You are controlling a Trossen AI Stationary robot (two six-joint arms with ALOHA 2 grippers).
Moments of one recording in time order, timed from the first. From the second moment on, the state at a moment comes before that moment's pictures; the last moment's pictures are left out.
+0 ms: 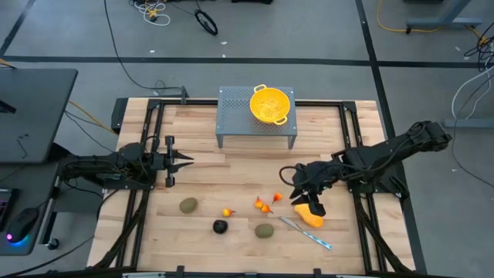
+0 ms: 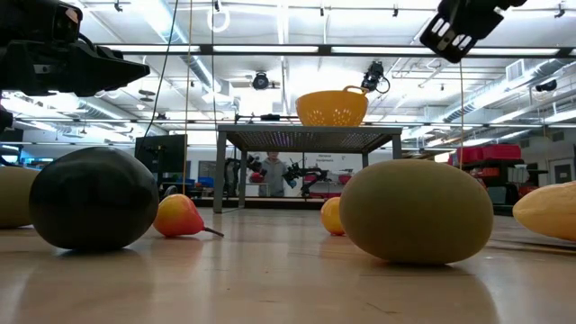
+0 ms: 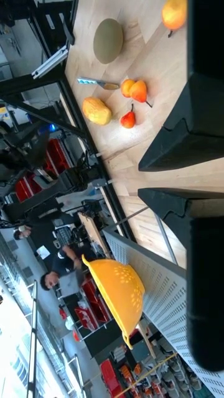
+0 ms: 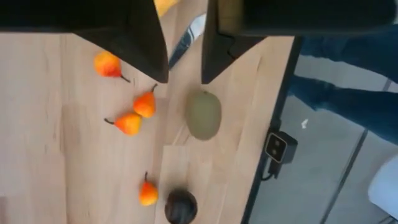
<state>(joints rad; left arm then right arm) 0.03 0.01 0.01 0.06 -0.01 0.42 0.32 1.20 0.95 -0.54 -0.16 0.31</state>
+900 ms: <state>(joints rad) 0.03 0.01 0.01 0.06 -0.01 0.42 0.32 1.20 0.95 -0.55 -0.08 0.26</state>
